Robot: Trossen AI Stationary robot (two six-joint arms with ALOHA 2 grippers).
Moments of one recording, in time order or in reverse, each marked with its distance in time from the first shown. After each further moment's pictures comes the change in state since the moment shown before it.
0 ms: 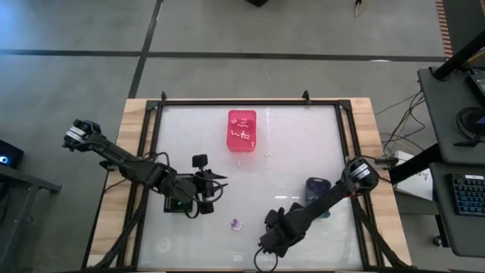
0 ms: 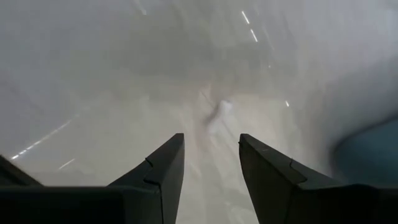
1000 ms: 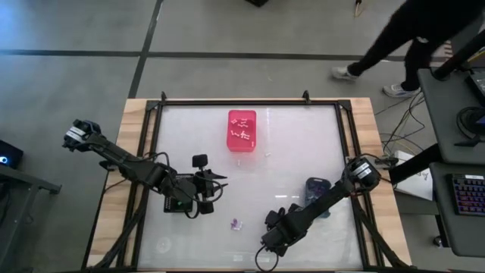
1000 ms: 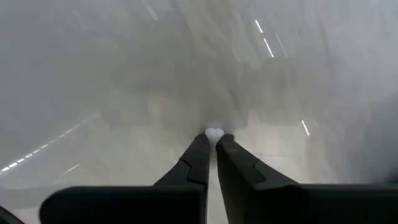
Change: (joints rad) left arm 0.000 0.000 0.000 0.001 0.000 0.000; right arm 0.000 -0.005 -0.161 0.214 0.023 -0.015
